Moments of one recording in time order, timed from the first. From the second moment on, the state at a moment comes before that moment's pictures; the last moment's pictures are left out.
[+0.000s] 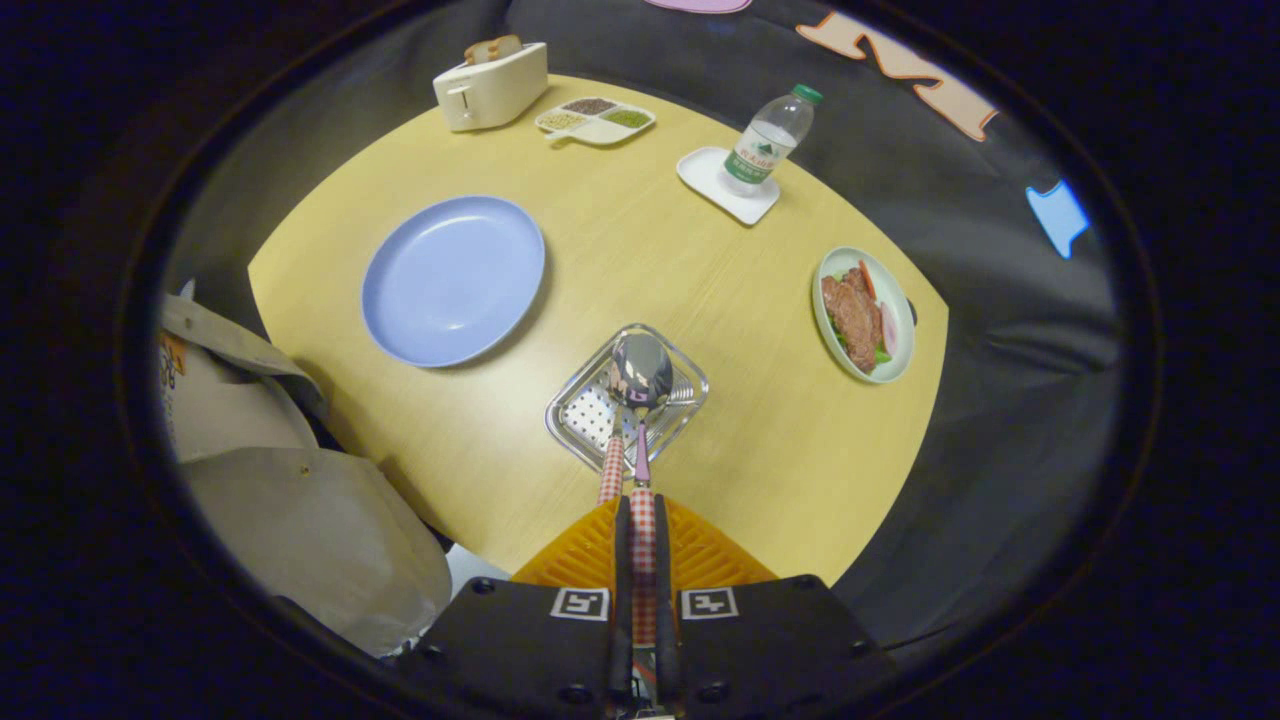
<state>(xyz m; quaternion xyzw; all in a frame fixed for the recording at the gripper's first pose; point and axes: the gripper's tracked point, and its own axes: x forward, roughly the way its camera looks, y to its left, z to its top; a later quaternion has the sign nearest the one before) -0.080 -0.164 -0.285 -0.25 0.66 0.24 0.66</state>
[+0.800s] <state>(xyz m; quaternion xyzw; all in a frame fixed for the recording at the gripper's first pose) -0.031 -0.143 -0.268 -0.18 0.64 0.20 0.72</state>
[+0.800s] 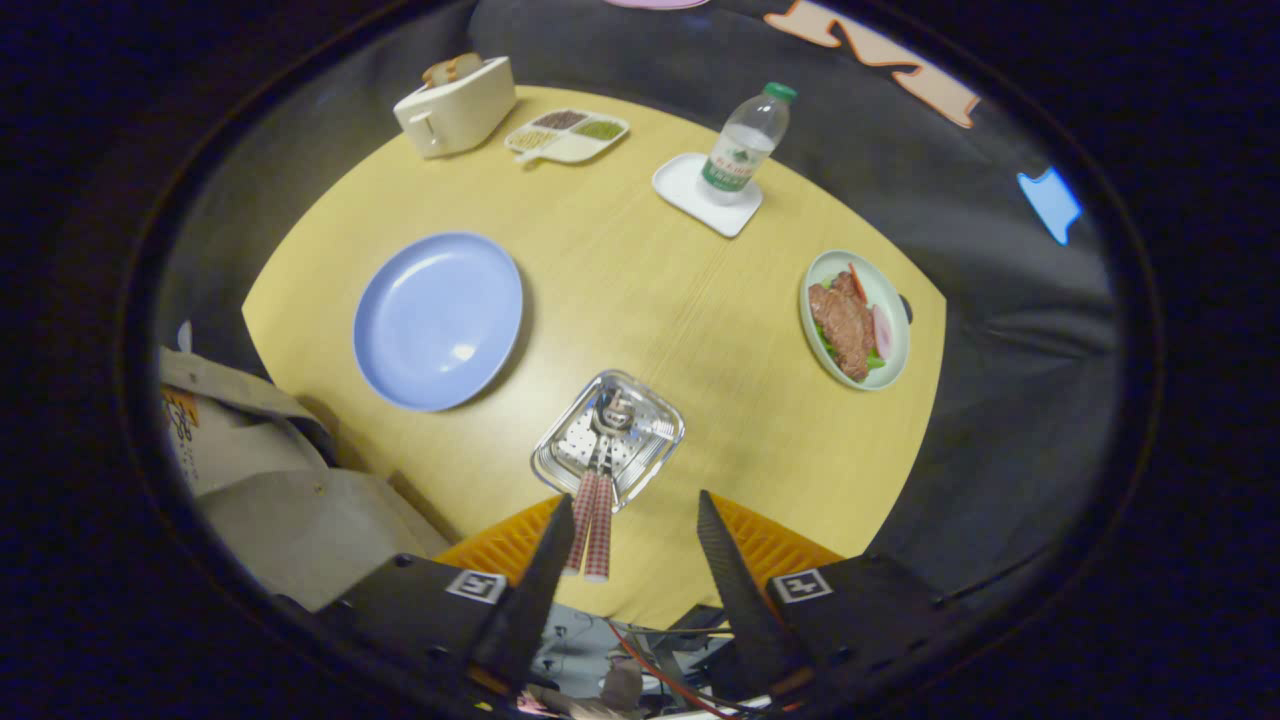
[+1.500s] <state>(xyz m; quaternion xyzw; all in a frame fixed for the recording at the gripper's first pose) 0.019 -0.065 -0.138 0.08 0.22 0.08 0.97</state>
